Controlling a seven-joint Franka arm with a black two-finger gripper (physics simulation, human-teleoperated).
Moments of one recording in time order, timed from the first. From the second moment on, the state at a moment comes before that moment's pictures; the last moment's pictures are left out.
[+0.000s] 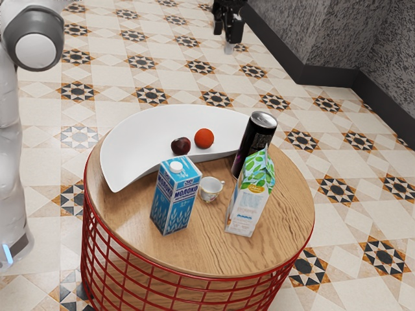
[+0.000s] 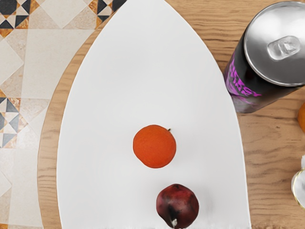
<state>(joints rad) 0.00 0.02 0.15 -1.19 0.12 1.34 0.12</state>
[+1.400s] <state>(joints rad) 0.63 -0.03 -0.40 -1.82 0.01 1.74 0.19</state>
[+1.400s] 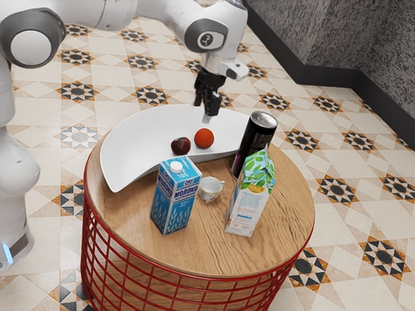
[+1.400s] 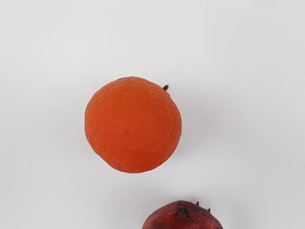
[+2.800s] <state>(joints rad) 0.41 0.03 -0.04 -1.86 -0.01 1.90 0.16</state>
